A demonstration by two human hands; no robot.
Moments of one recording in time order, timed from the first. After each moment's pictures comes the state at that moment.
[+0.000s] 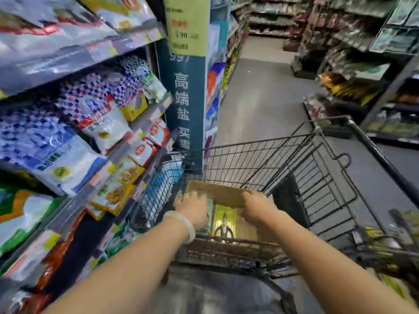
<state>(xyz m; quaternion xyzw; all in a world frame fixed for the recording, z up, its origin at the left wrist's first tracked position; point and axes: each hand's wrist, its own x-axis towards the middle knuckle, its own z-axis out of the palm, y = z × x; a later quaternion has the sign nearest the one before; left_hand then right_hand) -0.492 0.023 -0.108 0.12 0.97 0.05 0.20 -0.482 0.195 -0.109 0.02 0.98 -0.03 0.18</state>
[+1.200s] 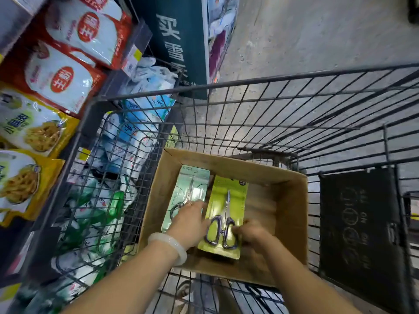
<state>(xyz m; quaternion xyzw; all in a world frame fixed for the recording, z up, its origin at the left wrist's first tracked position) -0.667 0.097 -0.355 -0.04 0.89 0.20 0.42 -0.638 0.255 -0.439 0.40 0.64 -0.46 0.47</state>
